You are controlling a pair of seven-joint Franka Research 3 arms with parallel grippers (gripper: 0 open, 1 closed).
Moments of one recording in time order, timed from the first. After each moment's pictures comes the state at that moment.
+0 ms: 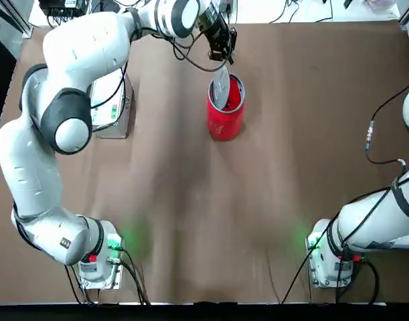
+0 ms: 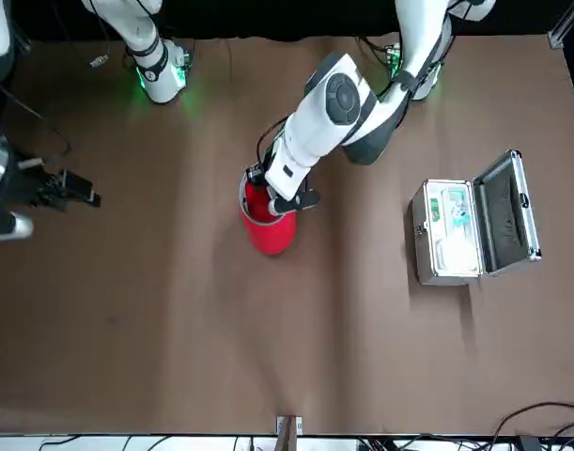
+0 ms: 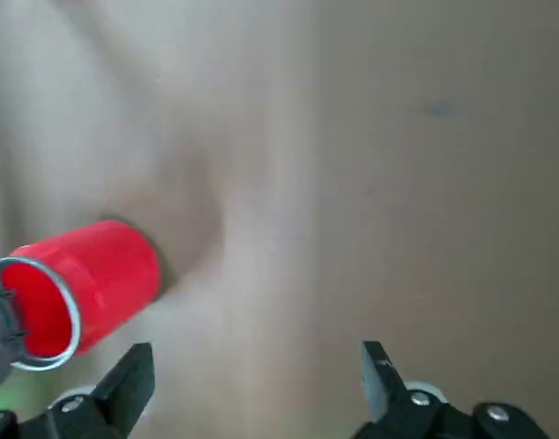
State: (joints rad) left arm -0.46 0.53 -0.40 -1.38 -0.29 2.21 -0.97; right arm -0.03 0.20 0.07 -1.35 0.17 1.50 0.05
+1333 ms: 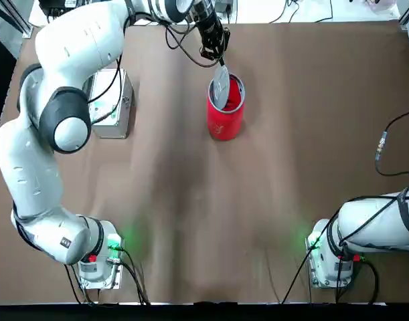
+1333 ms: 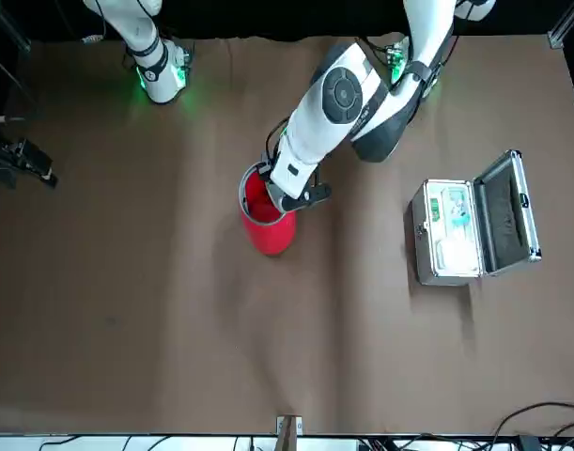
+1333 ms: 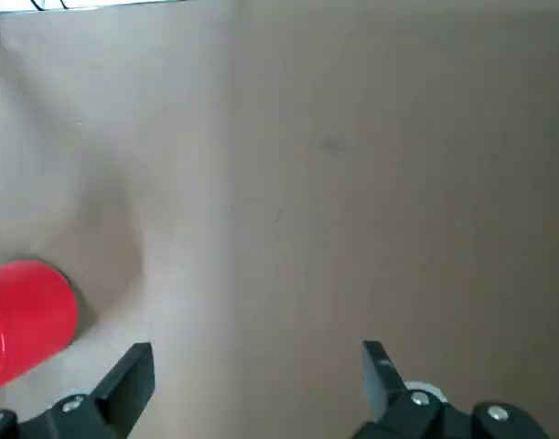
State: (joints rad) left arm -0.45 0.52 -0.39 -1.30 -0.22 1.96 -1.05; right arm -0.09 -0.01 0.06 -1.58 0.04 1.65 0.00
